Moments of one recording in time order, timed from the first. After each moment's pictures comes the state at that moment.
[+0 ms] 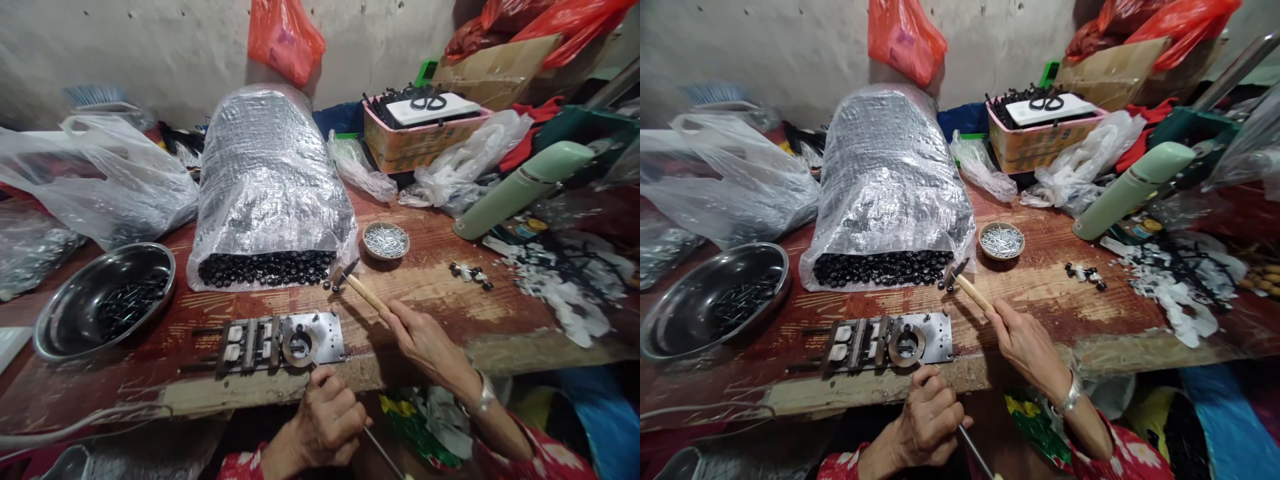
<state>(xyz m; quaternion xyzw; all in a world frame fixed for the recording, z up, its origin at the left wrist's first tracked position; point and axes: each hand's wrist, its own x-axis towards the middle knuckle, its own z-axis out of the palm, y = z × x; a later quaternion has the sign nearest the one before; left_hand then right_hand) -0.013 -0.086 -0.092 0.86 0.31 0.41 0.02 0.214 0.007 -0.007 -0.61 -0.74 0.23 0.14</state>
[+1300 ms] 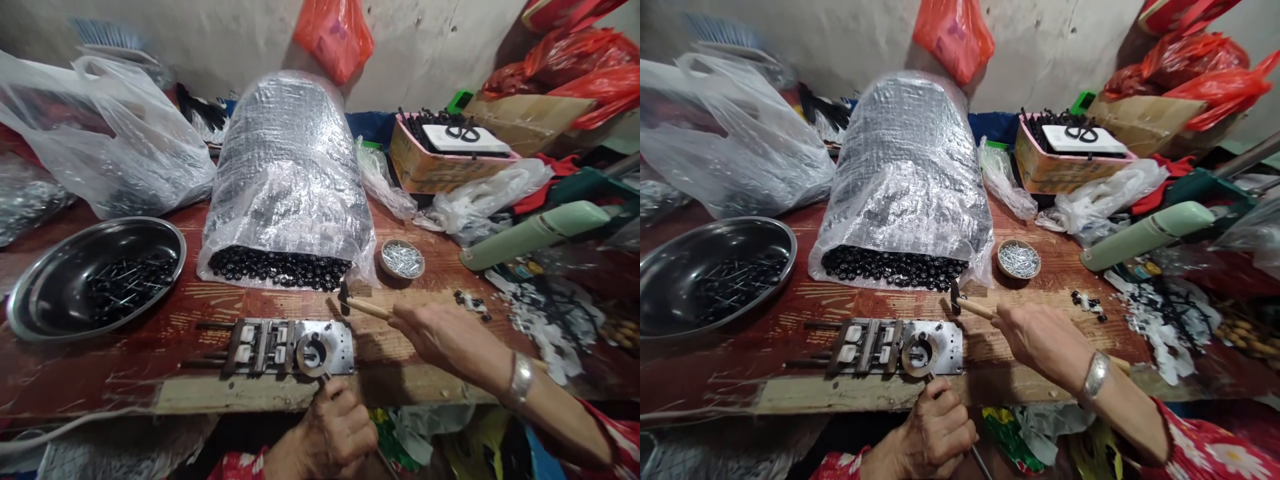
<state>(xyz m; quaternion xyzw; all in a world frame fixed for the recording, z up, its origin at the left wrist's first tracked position) -0.018 -0.084 -0.105 0.87 0.27 0.42 0.05 0.178 0.055 0.080 -0.49 -0.86 0.01 -0.11</state>
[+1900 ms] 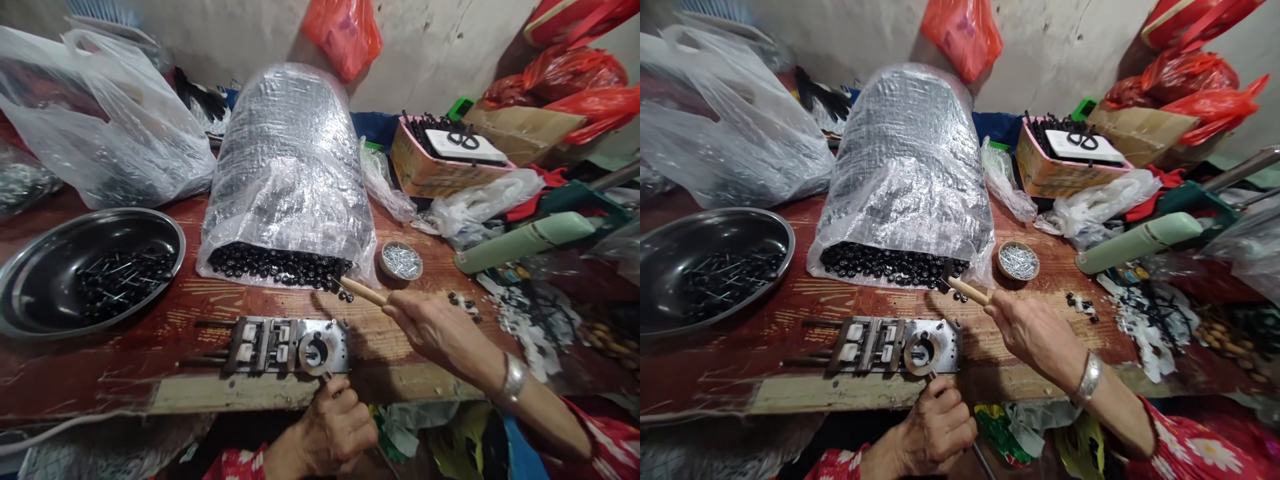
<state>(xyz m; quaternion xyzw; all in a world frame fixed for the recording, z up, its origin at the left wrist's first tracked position) -0.020 -0.082 -0.103 0.87 0.26 0.41 0.06 0.157 0.055 0.091 -0.52 -0.85 0.00 -0.11</state>
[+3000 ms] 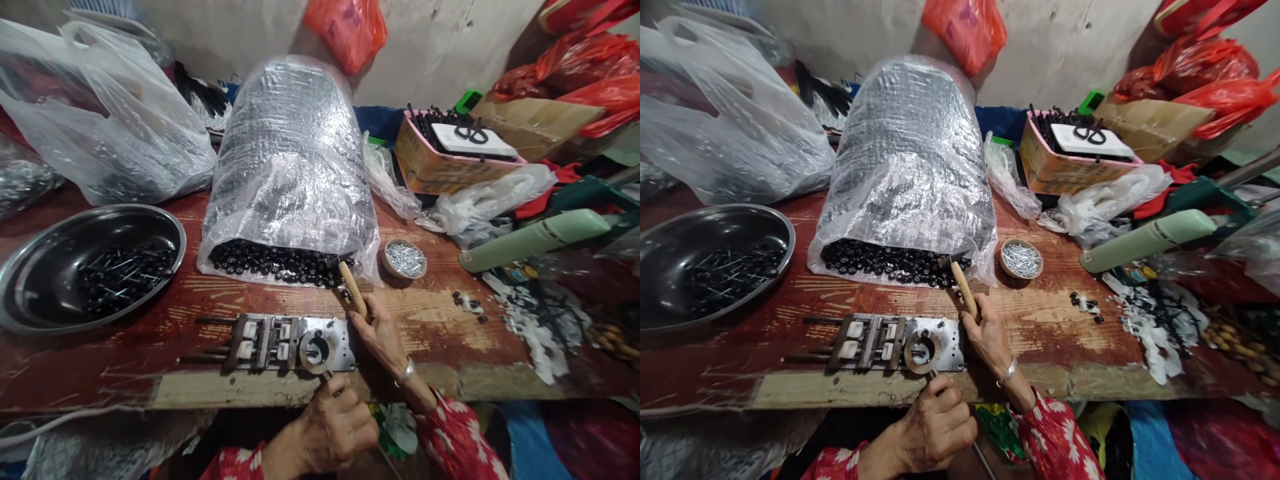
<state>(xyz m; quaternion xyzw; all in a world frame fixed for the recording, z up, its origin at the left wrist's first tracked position) -0.025 -0.082 -0.098 0.88 0.25 0.39 0.05 0.117 0.044 -0.027 -0.61 -0.68 0.32 0.24</state>
